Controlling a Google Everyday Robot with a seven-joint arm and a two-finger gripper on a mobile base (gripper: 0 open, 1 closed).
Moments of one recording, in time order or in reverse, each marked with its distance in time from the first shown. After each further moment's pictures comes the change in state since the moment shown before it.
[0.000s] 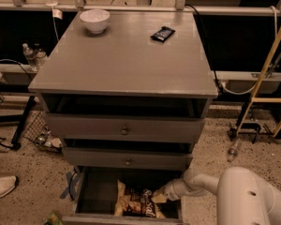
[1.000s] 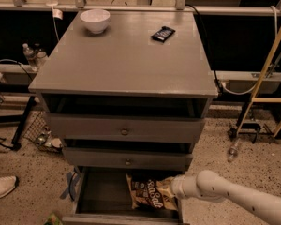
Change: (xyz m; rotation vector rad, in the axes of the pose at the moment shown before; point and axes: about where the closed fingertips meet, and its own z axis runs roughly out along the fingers) arm -0.072 0.062 -0.120 0.183 -0.169 -0.260
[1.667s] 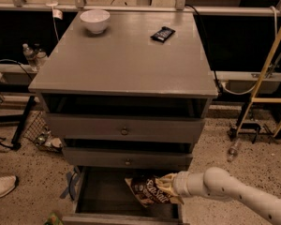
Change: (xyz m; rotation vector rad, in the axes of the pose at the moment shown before) arm -0.052 0.028 -0.053 -0.021 -0.071 -0.173
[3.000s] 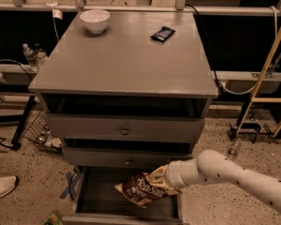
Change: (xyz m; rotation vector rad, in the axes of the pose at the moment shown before) arm -0.082 0.025 -0.028 -0.141 0.025 -0.268
